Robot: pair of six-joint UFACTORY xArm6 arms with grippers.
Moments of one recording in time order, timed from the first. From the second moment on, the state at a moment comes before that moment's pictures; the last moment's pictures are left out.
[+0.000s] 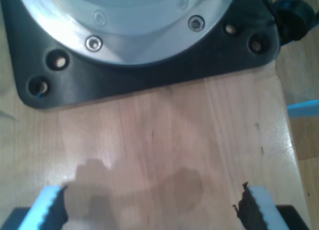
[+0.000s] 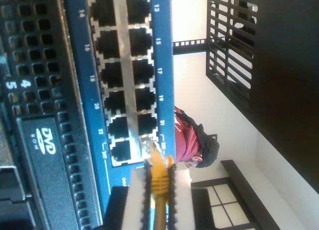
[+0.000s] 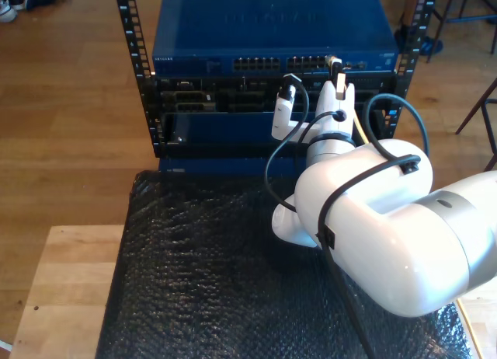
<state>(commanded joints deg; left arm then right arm) 80.9 -32.0 -3.9 1.7 56.9 -179.9 26.3 47.3 -74.4 35.0 -78.5 -102.0</state>
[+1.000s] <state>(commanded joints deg) 80.9 -32.0 -3.9 1.7 56.9 -179.9 26.2 49.9 -78.6 33.8 -77.5 -102.0</state>
